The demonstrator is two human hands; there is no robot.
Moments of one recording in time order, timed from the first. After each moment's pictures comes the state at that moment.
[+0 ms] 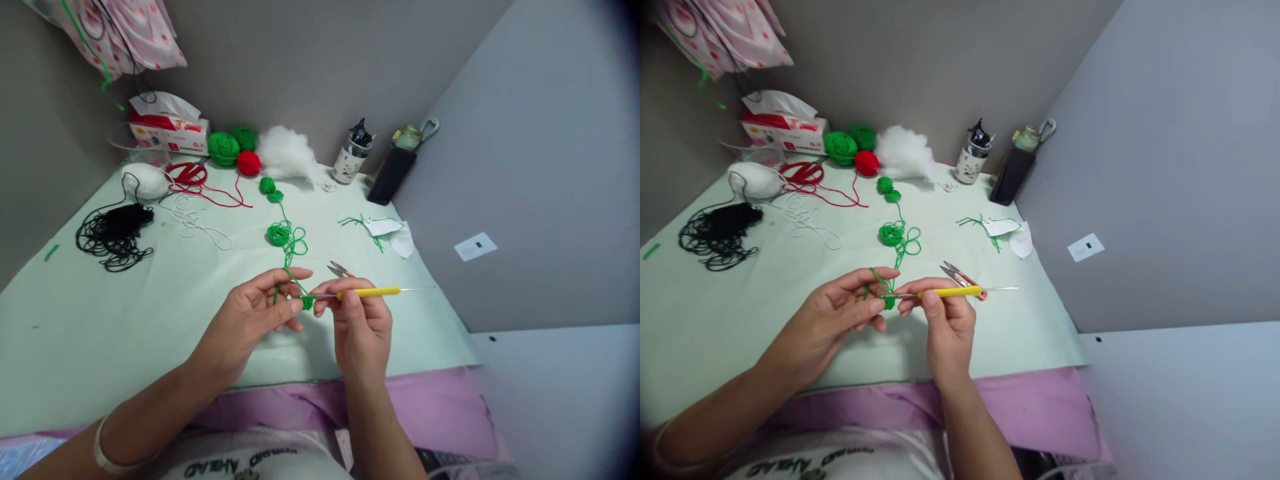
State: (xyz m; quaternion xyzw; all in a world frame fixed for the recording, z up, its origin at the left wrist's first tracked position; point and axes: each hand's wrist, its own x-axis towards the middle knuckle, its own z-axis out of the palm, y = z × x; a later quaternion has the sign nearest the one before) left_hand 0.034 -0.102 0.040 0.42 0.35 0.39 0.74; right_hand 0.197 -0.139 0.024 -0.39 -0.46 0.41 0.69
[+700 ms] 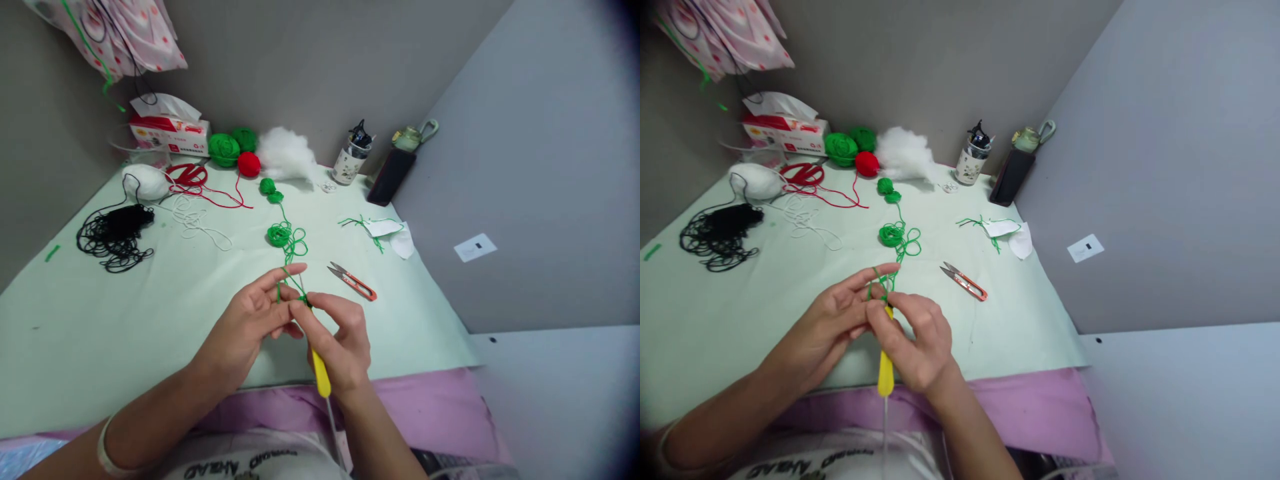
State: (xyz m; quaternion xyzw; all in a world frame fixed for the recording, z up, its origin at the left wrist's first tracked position) left_hand 0.040 -0.105 0.042 0.33 0.34 0.41 0.78; right_hand 0.192 -0.150 0.016 -0.45 -0.74 -0.08 0.49
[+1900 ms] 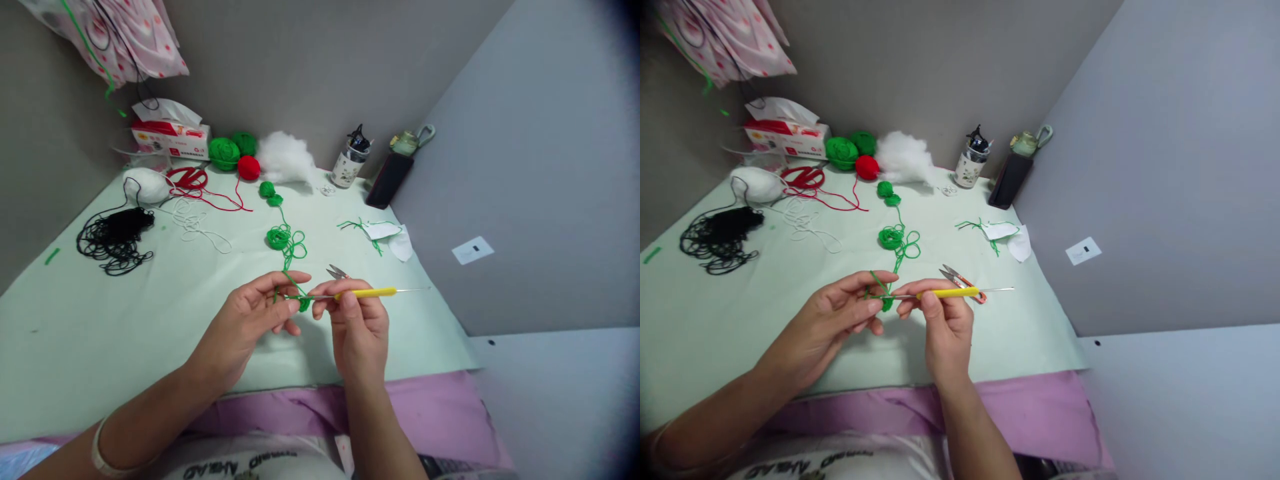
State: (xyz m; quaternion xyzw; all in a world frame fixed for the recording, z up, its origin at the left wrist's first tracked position) left_hand 0.034 -0.101 0.046 0.40 0.36 0.39 0.75; right_hand 0.197 -0.133 0.026 -0.38 -0.48 0.39 0.68
